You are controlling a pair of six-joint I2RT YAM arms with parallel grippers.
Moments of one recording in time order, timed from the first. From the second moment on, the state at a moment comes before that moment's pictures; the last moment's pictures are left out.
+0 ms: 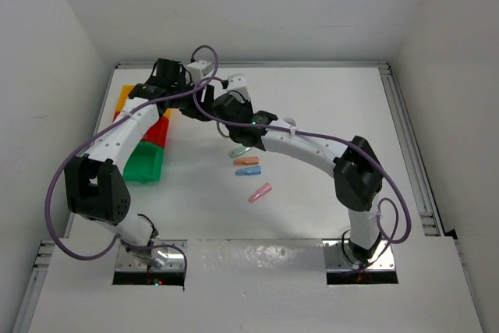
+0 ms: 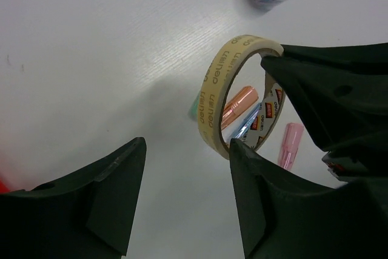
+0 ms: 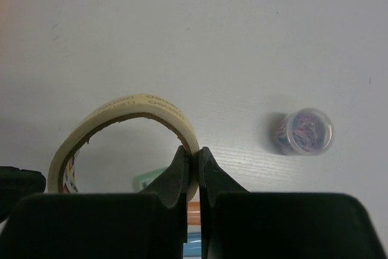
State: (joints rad) left arm -0.20 1.57 1.39 -0.65 0.48 0.07; right arm 0.91 1.94 1.59 -0.37 0.75 0.36
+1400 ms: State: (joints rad) left arm 0.01 1.66 1.32 -0.63 0.03 0.08; right arm 0.88 1.60 1.19 -0.13 0.42 0.49
